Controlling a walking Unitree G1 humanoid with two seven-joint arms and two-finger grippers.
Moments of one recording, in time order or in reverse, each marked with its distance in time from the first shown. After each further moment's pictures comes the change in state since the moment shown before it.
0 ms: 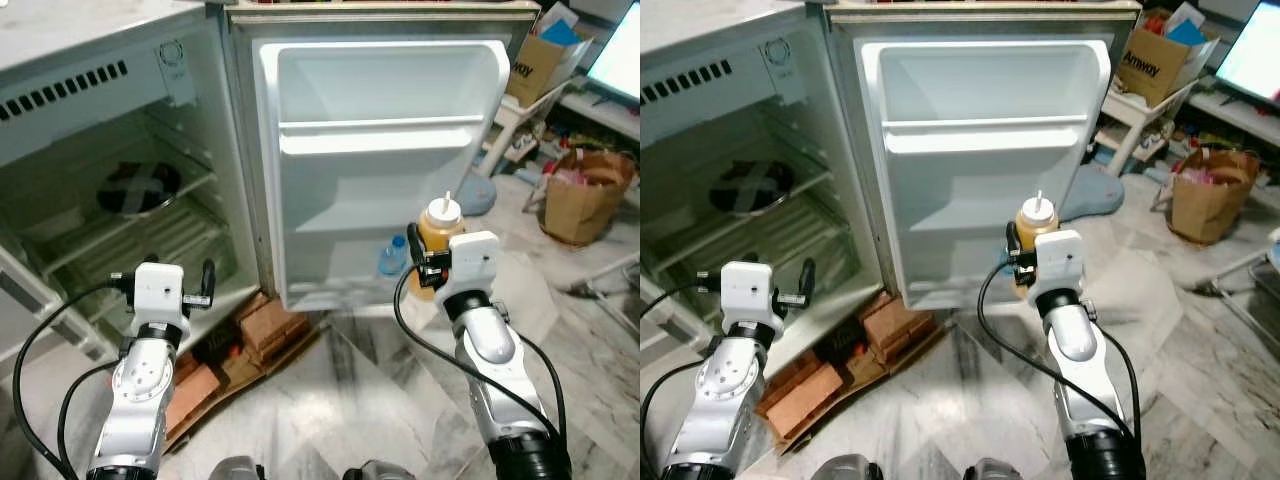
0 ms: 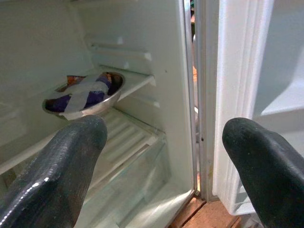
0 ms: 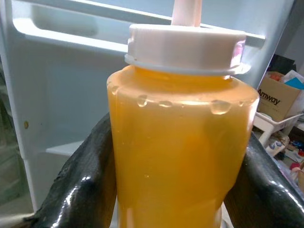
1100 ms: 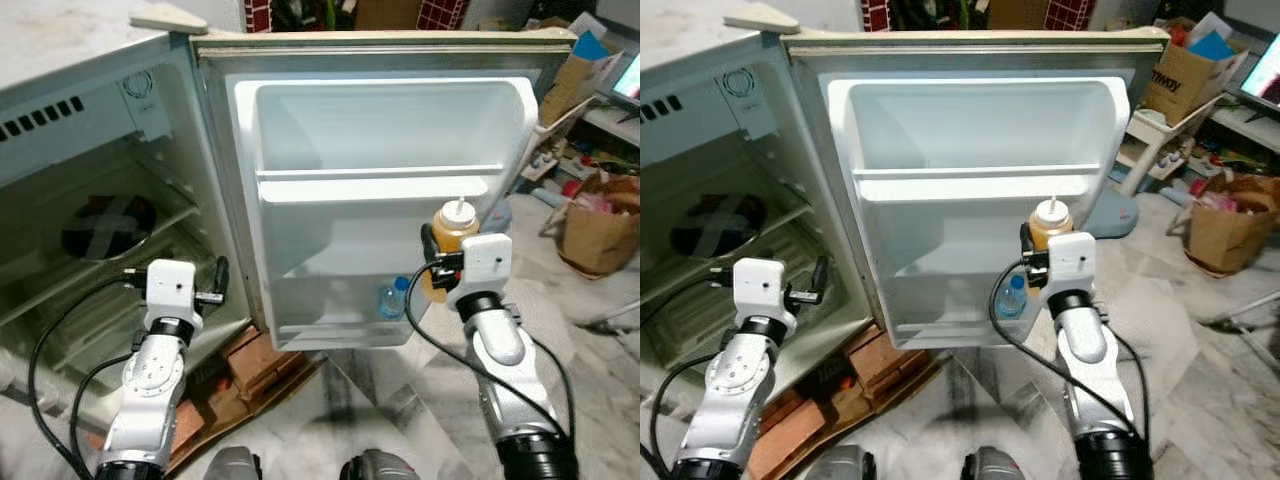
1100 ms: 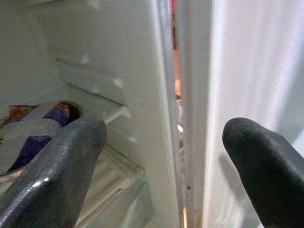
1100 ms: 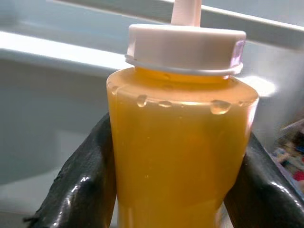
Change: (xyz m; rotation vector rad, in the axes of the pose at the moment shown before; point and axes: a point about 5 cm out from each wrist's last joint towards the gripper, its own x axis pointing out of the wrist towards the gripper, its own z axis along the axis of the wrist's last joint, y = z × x) left arm 0.003 -0.008 0.006 -0.022 -0.020 -0.034; right arm -0.003 -0.002 -0.004 0.000 0.013 -0.007
